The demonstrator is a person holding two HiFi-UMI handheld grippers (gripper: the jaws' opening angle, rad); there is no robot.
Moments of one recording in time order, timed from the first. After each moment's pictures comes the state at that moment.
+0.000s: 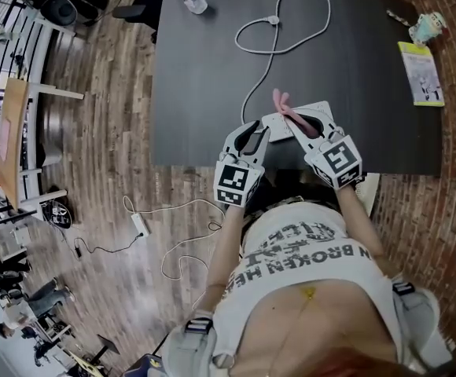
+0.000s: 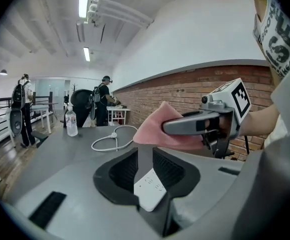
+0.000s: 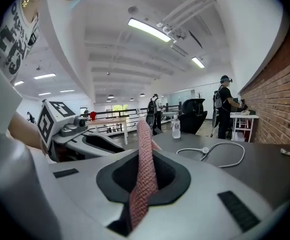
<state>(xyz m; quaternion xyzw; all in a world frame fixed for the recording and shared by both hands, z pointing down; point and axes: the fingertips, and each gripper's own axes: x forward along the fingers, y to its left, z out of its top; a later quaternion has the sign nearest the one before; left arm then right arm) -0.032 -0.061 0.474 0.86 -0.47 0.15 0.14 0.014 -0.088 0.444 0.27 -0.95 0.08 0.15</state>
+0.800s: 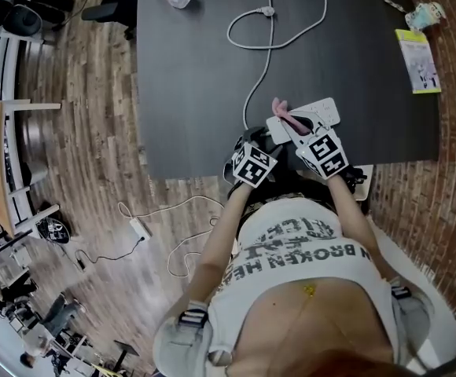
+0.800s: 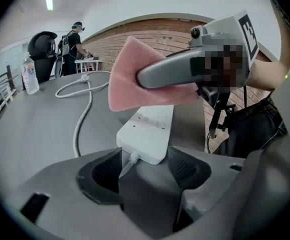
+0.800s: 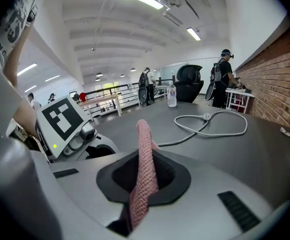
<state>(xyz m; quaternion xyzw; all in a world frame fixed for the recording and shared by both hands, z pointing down) -0.027 -0.053 0.653 0.86 -0.26 0.36 0.25 -0.024 -0.113 0.560 0.29 -0.90 0.15 0.29</state>
